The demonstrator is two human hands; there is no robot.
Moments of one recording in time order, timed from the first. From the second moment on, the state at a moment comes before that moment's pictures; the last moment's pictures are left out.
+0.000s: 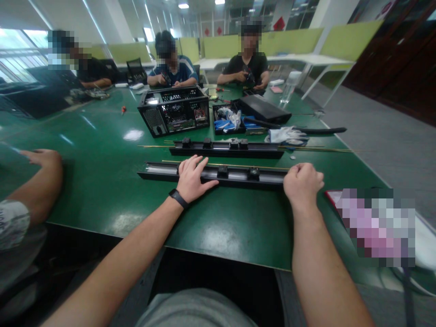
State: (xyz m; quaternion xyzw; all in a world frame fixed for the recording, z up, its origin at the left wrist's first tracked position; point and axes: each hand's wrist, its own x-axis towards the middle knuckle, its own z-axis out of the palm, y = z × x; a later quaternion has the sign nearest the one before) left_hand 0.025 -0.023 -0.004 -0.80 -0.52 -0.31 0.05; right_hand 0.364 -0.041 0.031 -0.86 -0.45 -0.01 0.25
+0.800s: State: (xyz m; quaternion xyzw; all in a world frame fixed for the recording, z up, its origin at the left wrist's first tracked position) left_hand 0.018 -0.024 -0.002 -0.79 -0.52 -0.31 0.04; right_hand 0.398 -0.029 0.019 -0.92 -0.23 -0.02 0.33
